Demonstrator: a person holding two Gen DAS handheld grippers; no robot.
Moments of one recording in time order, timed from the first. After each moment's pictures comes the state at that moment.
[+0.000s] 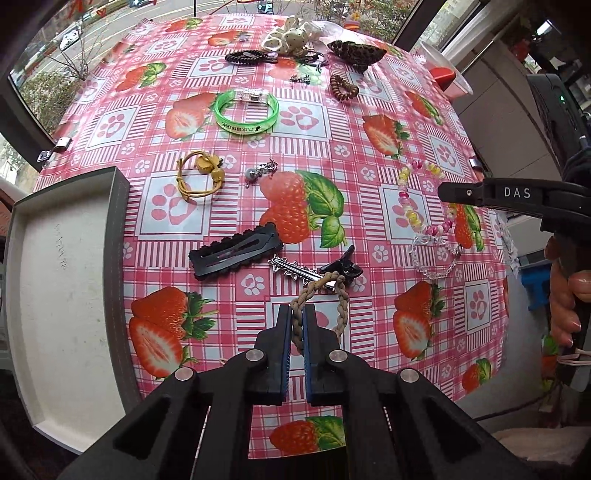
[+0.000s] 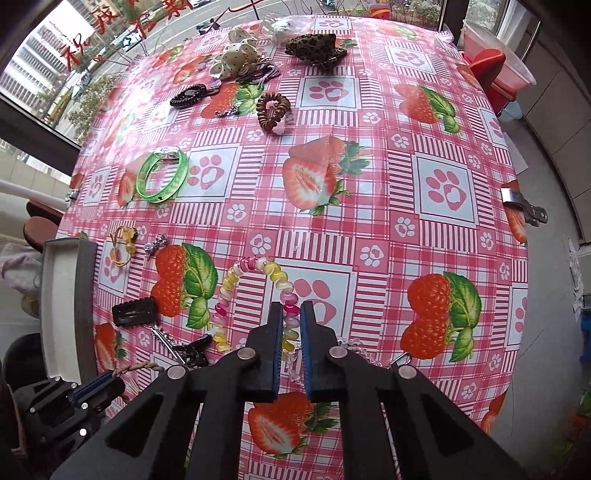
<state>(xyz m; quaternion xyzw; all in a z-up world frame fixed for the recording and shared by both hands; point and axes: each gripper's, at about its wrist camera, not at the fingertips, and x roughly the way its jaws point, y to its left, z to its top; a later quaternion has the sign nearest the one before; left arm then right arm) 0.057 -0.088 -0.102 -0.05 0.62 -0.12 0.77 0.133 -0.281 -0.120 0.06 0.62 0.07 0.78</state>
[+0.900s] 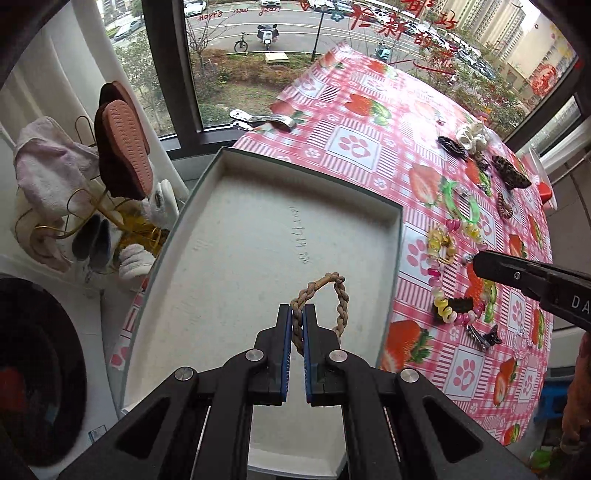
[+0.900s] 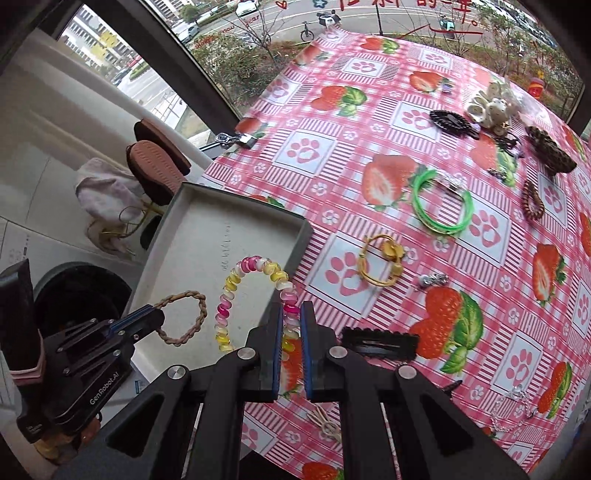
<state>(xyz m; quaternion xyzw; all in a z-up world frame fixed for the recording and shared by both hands) 0.026 0.156 -0.084 -0.14 0.58 0.08 0.80 0.106 -0.033 -0.085 -0.01 0.59 0.27 0.76</state>
